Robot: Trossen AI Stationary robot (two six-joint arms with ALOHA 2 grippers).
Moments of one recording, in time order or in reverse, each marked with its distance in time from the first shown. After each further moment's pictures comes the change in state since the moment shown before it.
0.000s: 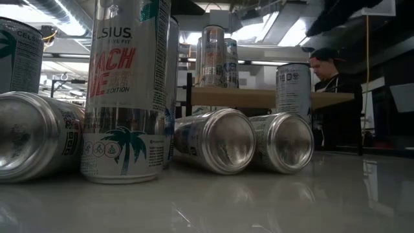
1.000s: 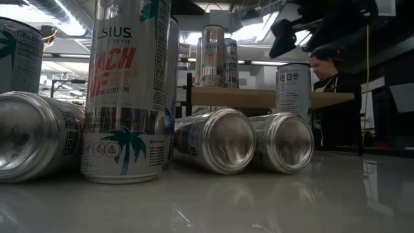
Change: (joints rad) left arm 0.000 0.000 0.000 0.000 -0.002 -0.001; right arm -0.499 0.134 0.001 0.131 -0.760 -0.751
